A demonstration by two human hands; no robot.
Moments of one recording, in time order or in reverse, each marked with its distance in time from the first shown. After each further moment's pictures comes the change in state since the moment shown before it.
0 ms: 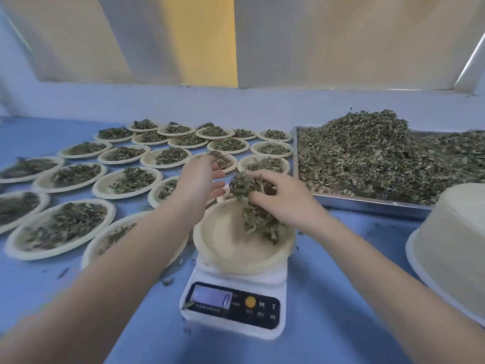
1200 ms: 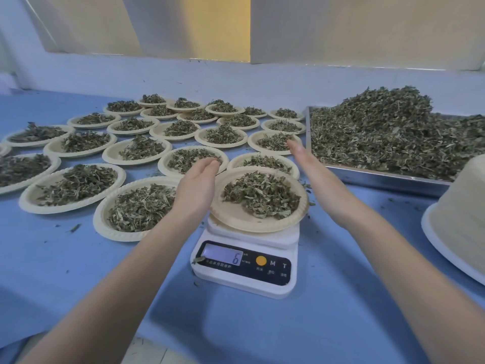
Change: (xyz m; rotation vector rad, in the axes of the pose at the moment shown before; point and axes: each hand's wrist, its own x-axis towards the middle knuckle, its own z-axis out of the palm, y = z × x) left_hand -0.018 -0.071 -0.039 0.307 0.009 0.249; right_hand -0.025 0.039 0.010 0.397 -0.011 0.130
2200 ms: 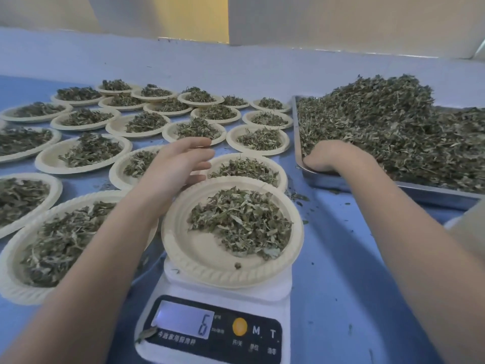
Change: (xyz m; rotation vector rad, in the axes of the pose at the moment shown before) left_hand 0.088 -0.001 0.019 -0.083 -0.215 0.017; right_hand 0.139 0.047 -0.072 -1.143 -0.090 0.523
